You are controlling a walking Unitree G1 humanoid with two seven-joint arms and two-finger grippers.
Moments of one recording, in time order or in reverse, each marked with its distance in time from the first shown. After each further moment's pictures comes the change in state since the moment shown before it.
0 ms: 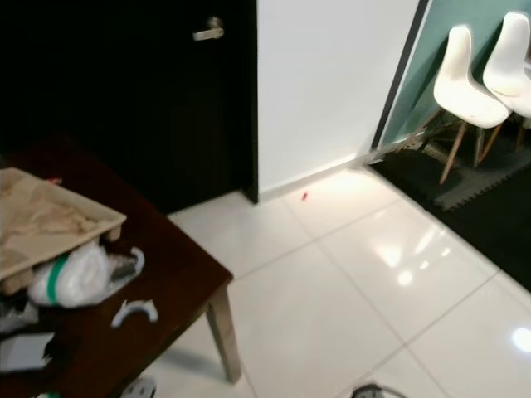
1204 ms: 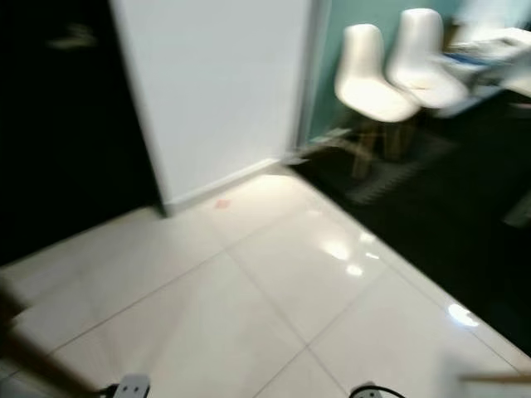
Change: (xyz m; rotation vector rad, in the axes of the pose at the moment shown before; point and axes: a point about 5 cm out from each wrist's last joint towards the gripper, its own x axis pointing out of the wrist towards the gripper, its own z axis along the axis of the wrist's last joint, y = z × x) left arm -0.003 0.007 -0.004 0.004 0.004 0.022; right arm 0.000 0.005 0.000 -0.014 -0.002 0.039
